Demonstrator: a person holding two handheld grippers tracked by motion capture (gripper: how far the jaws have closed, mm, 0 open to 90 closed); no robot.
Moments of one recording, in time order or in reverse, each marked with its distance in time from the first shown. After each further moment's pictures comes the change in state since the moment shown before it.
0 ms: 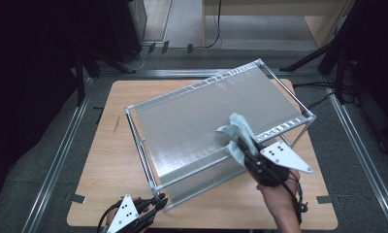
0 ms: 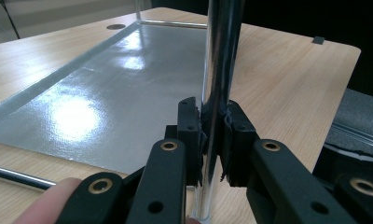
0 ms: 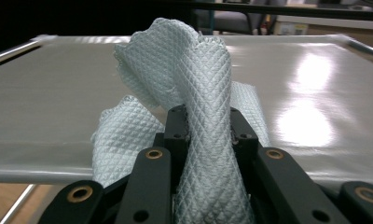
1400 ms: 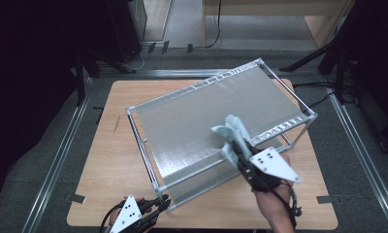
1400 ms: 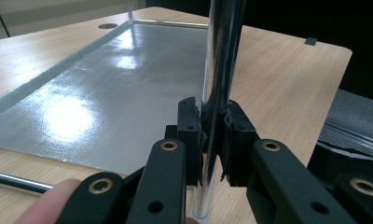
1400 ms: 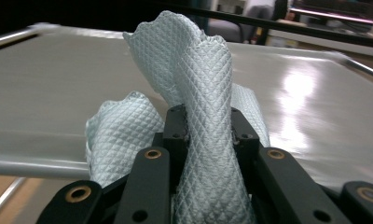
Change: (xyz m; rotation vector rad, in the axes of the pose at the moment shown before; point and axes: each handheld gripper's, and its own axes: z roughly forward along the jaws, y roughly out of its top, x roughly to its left) left arm -0.005 0.001 0.005 0.001 -0.021 -0.004; right arm 0.019 -0.005 0.000 -0.024 -0.043 -0.096
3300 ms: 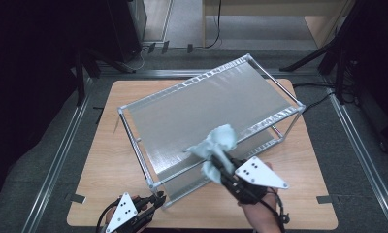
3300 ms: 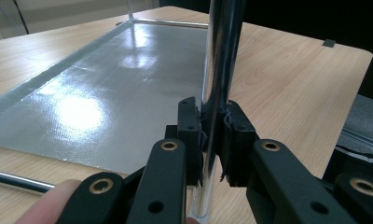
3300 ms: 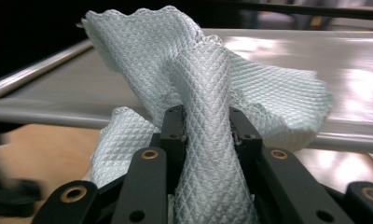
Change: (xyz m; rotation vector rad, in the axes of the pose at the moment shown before) left arm 0.009 -0.002 -0.004 -0.002 0.048 -0.020; right arm 0.035 -0.001 -0.005 0.017 0.198 0.048
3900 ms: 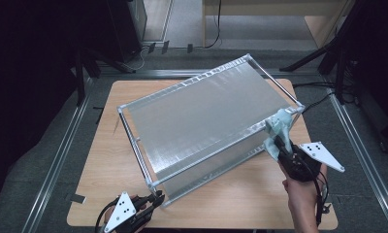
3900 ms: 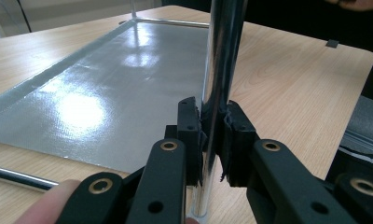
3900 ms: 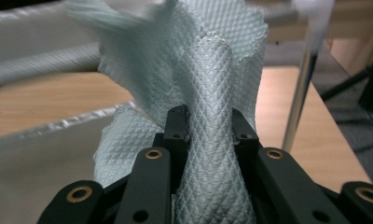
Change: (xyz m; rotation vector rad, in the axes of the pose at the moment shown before) left arm 0.004 0.000 -0.002 0.004 0.007 -0.008; right arm -0.132 -0.044 -0.022 0.027 -0.402 0.254
